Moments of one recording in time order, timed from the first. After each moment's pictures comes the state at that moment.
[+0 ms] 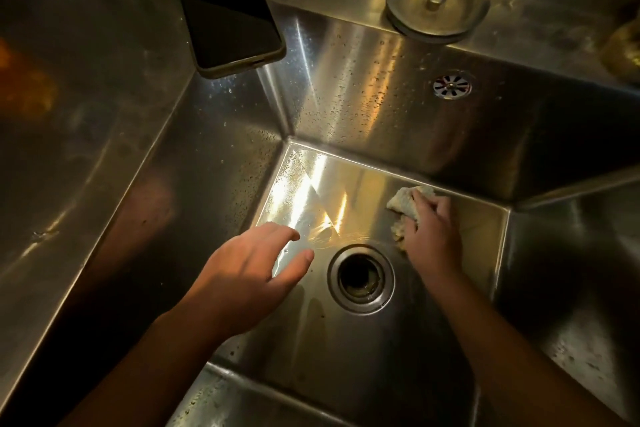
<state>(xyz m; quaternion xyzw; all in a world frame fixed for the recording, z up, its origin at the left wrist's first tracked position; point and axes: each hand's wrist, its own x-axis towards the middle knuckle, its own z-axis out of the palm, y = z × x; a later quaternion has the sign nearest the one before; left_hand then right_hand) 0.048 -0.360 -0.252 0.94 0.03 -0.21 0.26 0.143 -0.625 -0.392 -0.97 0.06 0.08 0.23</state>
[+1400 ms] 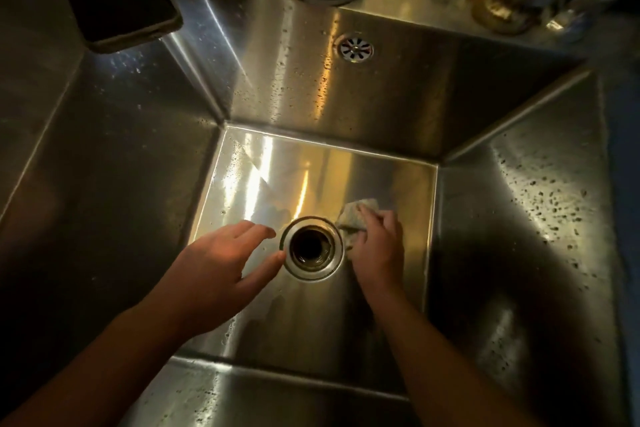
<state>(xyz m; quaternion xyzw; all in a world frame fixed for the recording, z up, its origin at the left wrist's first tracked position) 0.031 -0.386 -0.255 0.94 -0.12 -0.16 0.27 0.057 -0.626 -0.383 -0.95 0.14 0.08 0.26</state>
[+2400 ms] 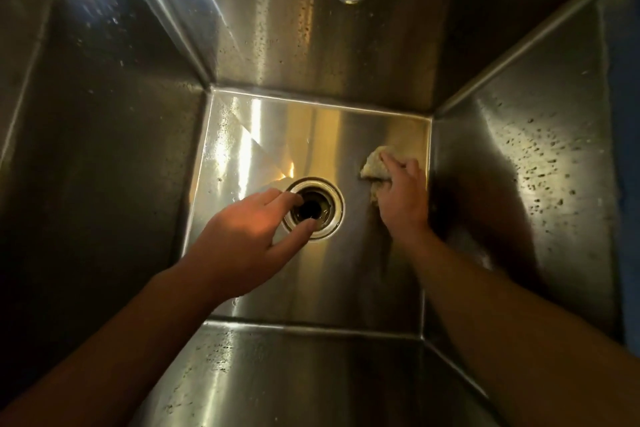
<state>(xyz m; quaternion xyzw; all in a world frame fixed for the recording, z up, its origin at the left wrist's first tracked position) 0.024 -0.402 -0.261 0.93 -0.19 -0.15 0.27 0.068 -0.674 -0.398 -0.97 0.13 0.06 0.18</state>
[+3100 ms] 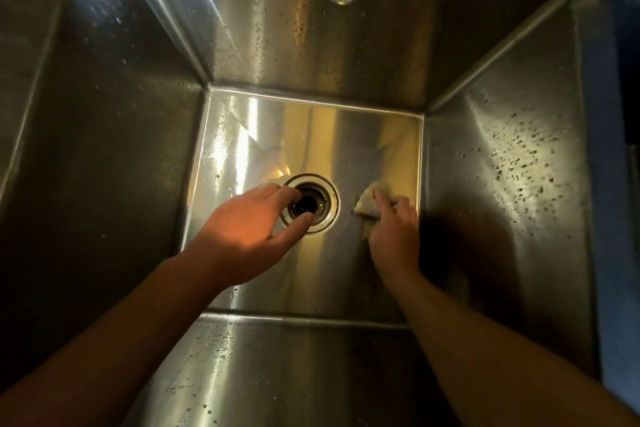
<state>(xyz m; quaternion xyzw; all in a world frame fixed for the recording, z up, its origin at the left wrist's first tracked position) 0.027 -0.408 -0.251 0.92 -0.14 -0.24 0.27 -0.011 -0.662 -0.394 -0.98 0.14 0.09 0.13</state>
